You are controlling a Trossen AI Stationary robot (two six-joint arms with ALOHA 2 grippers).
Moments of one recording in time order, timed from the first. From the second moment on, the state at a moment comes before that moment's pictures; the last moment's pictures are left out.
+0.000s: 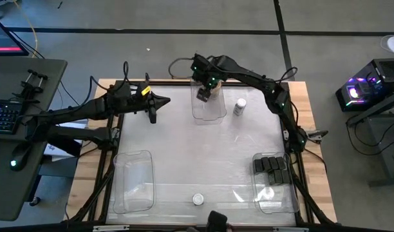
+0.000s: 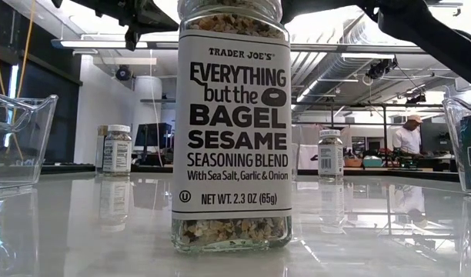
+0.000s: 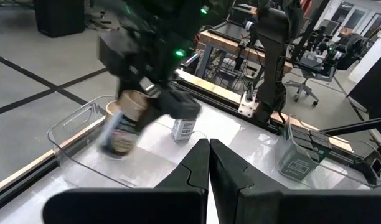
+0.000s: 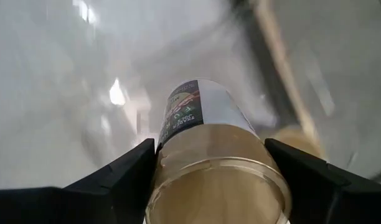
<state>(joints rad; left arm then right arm) 0.30 0.88 0.78 -0.12 -0.03 -0.25 -0.46 2.25 2.33 -1.30 0.09 -0.08</state>
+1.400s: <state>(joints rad) 0.30 0.88 0.78 -0.14 -0.03 -0.23 -0.46 2.37 2.32 -1.52 0.14 -0.09</state>
